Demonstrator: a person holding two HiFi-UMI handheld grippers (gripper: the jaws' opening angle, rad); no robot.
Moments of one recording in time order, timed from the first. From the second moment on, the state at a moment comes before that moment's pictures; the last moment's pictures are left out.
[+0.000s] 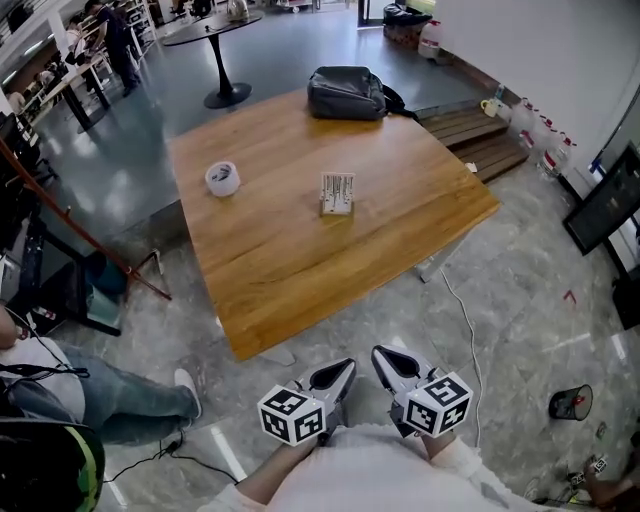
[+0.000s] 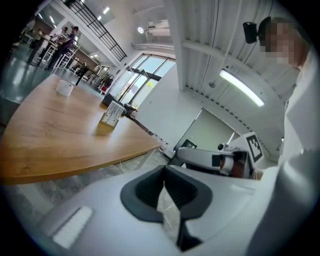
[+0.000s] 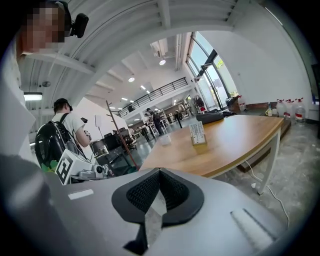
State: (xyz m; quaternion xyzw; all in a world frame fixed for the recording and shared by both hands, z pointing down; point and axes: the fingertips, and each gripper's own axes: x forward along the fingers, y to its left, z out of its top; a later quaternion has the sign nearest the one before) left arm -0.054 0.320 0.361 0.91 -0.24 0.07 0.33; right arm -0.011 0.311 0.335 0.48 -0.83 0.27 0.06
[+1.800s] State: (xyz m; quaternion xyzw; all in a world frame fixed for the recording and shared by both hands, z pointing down) left arm -0.024 -0.043 0.409 0.87 -0.40 0.10 0.27; right arm 0.054 -0.026 0.379 0.41 -0.85 0.31 0.11
